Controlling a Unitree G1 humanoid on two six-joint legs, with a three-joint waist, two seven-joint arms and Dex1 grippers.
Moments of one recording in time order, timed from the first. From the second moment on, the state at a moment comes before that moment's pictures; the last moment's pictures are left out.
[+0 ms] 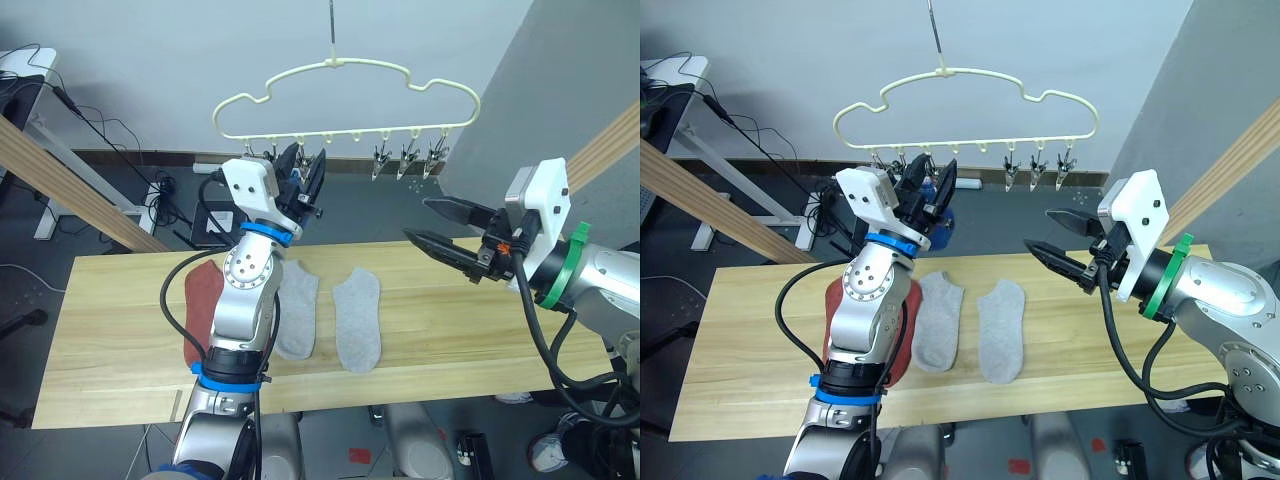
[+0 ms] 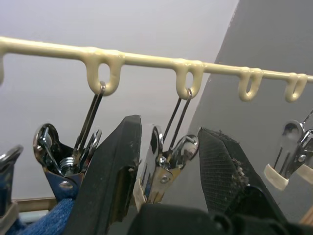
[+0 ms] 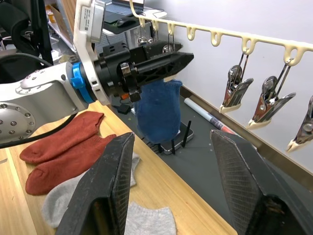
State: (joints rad) left arm -0.53 0.09 -0.01 -0.07 -0.13 0.05 -0.19; right arm -0.40 -0.72 -0.23 -0.78 0.86 0.94 0.47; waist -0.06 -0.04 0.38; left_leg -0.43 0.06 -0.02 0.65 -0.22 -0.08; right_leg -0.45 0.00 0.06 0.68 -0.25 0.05
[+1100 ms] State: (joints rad) left arm -0.55 0.20 0.01 -0.11 -0.26 0.14 -0.38; right arm -0.24 -0.58 0.23 -0.79 0.56 0.94 0.20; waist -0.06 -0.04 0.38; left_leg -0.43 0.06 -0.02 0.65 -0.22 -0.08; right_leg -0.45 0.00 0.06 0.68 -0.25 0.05
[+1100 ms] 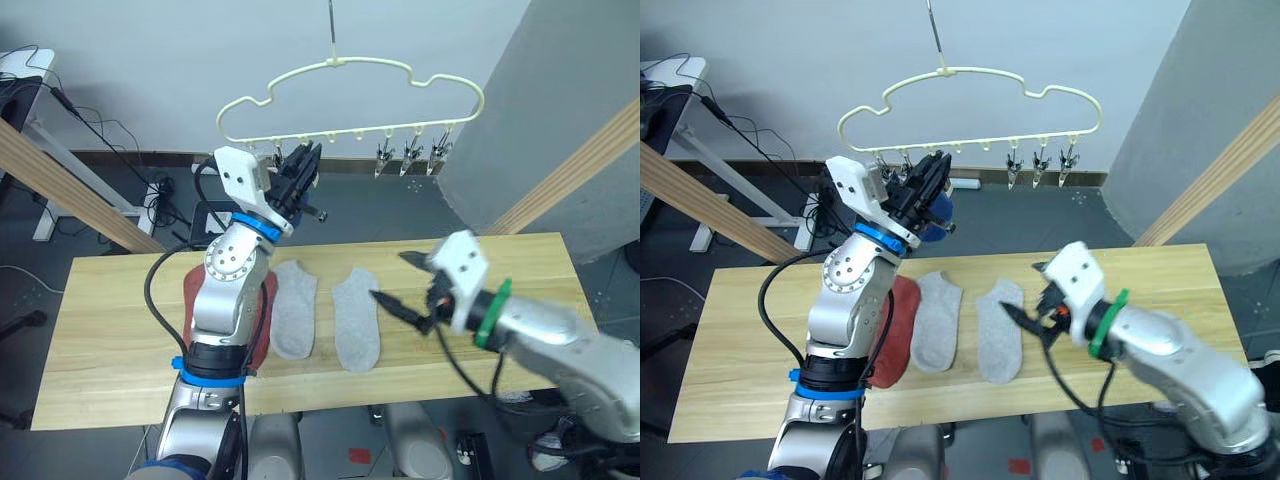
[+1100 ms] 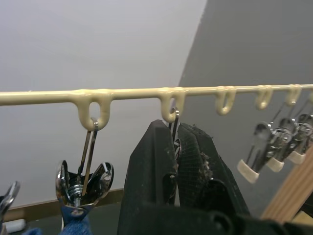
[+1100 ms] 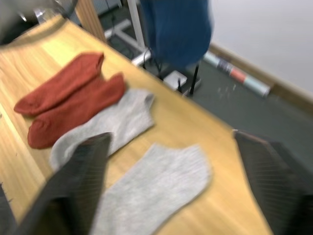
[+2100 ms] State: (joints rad) left arm -0.55 0.26 0.01 -0.17 -0.34 0.29 -0.49; right arm -0.19 -0.04 0.45 -0.11 -0.01 0.64 -0.05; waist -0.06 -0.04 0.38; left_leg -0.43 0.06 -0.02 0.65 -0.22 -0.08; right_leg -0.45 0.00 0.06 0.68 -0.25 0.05
